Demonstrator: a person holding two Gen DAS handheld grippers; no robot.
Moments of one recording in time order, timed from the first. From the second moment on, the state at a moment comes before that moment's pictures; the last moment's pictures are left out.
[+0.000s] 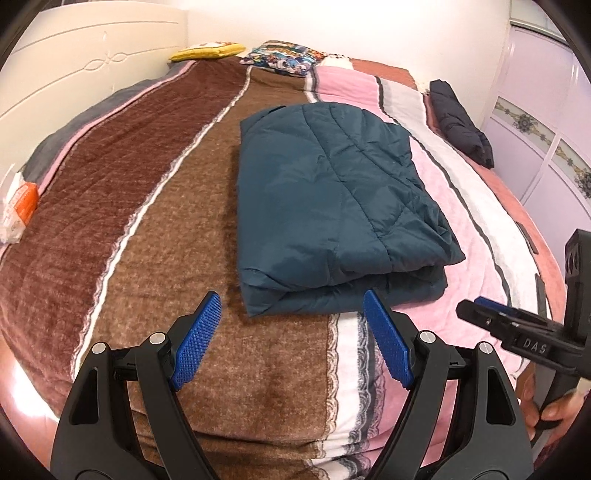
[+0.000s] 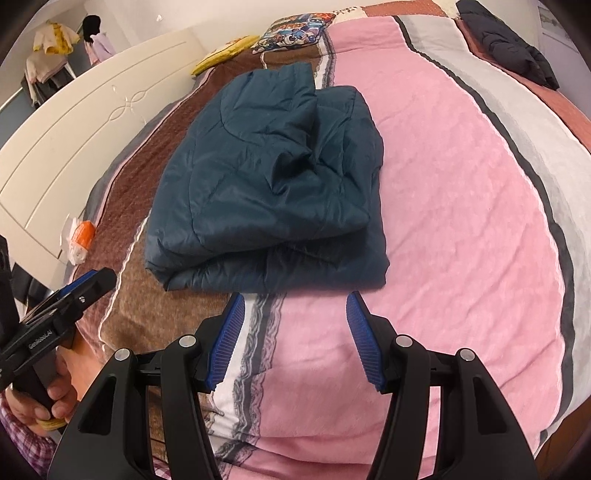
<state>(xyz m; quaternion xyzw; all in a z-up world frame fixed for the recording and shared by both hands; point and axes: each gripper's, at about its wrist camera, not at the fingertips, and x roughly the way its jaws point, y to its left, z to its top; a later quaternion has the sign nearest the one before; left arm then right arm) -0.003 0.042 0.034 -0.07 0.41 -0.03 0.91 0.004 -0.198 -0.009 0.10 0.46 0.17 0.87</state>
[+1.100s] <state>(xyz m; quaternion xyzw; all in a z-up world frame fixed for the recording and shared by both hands) -0.044 0.002 0.031 -0.04 0.42 0.02 0.91 -0.046 -0.163 -0.009 0.03 0.43 0.12 0.89</state>
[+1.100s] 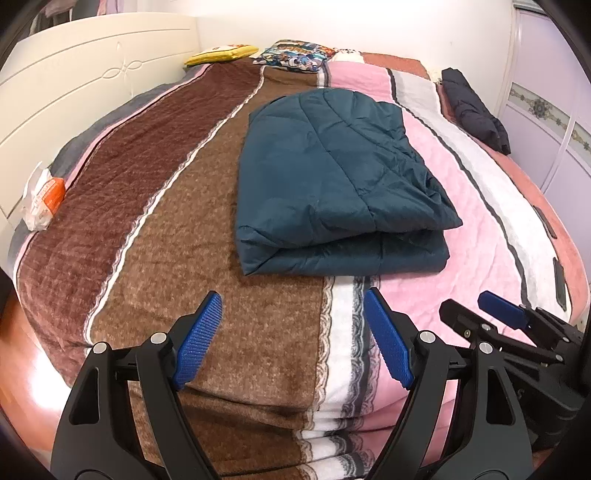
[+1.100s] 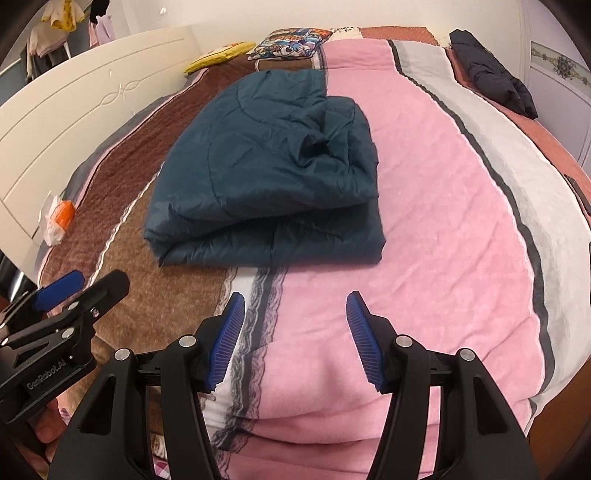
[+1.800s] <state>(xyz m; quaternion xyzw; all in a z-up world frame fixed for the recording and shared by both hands) -0.047 0.001 0.022 -0.05 0.43 0.02 0.90 -0.057 -0.160 -0.019 0.03 0.45 0.10 0.89</state>
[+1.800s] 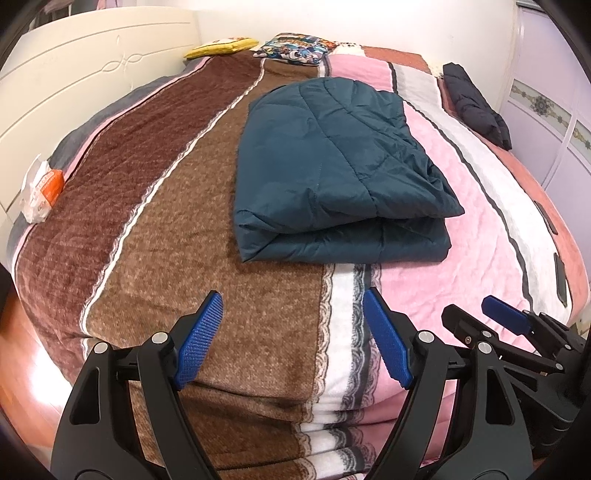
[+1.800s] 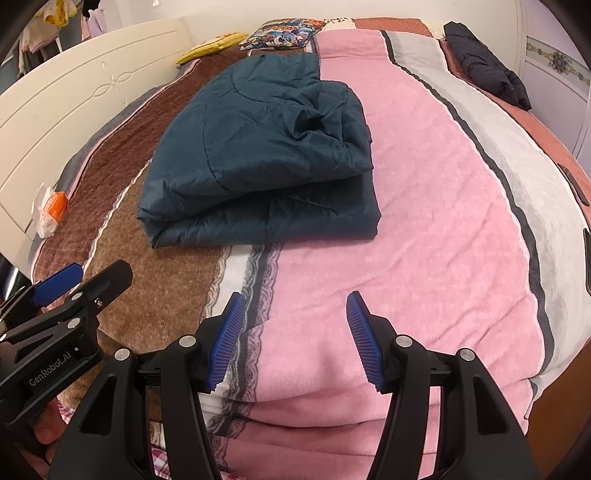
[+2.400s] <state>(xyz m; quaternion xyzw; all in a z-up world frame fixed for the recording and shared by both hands) -0.049 0.003 0.020 -0.05 0.44 0.02 0.90 -0.059 -0.158 -0.022 0.02 0.45 0.10 0.89</state>
